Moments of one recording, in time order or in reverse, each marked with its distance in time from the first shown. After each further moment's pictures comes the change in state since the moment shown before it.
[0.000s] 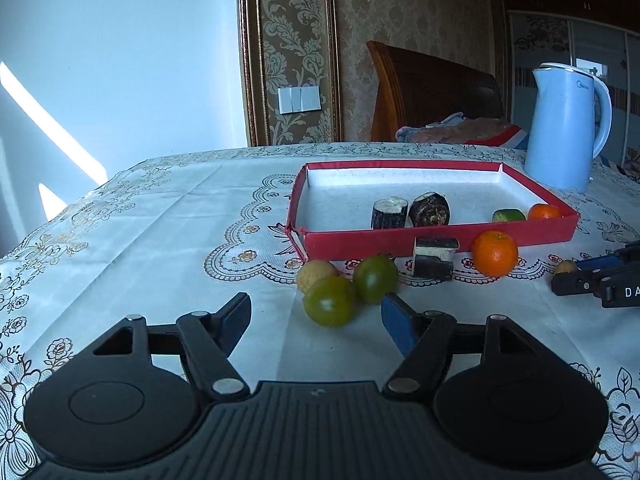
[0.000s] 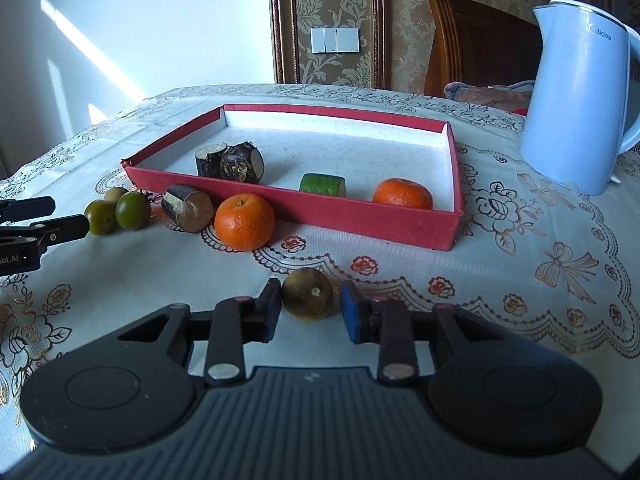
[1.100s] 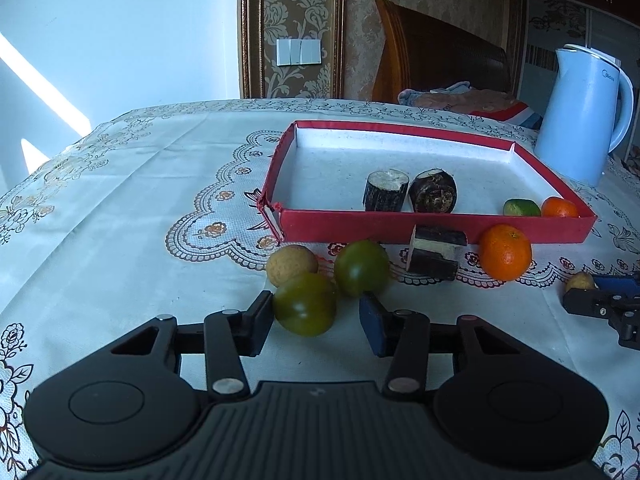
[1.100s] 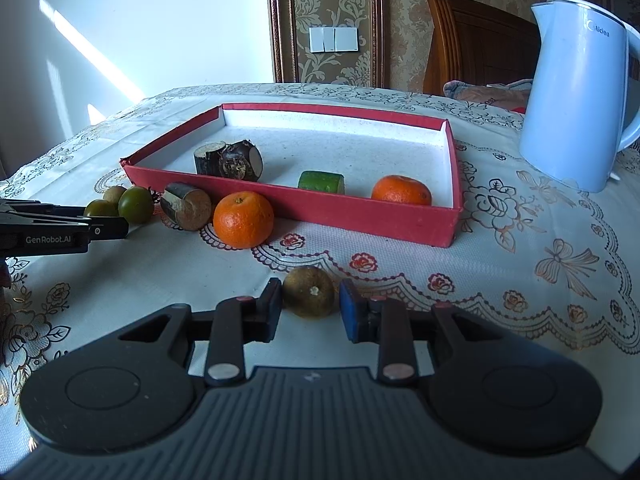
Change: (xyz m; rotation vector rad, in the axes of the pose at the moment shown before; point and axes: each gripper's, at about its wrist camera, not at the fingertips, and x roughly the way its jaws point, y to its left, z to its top) left arm 0.042 -0.007 0.015 -0.087 0.142 -0.023; right arm 0.000 -0.002 -0.001 0.007 0.000 0.001
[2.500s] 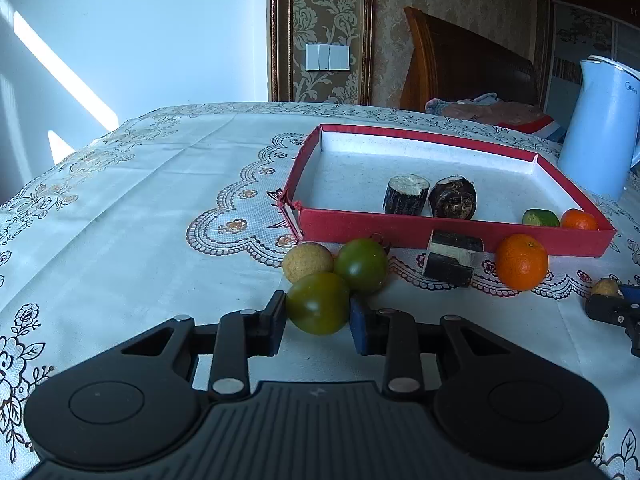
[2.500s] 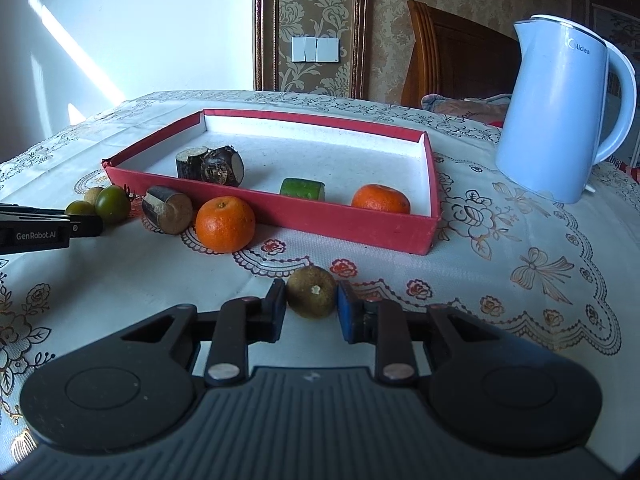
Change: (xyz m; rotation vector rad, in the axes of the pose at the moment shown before) left arm -0.004 -0.004 -0.005 -0.043 -0.025 0.082; right arm -0.003 0.005 -0.003 -0.017 -0.035 -0.085
